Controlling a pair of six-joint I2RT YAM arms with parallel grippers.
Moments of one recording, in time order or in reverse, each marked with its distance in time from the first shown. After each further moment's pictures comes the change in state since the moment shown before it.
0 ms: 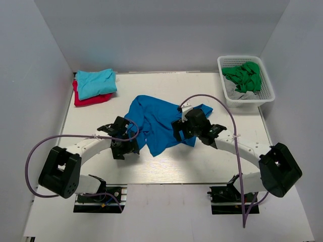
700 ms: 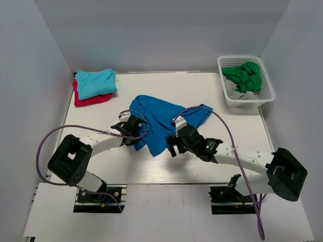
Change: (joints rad) left arm -0.174 0.177 0.085 0.277 -0.423 -0.142; right arm 0.254 -0.108 -0.134 0.048 0.192 0.135
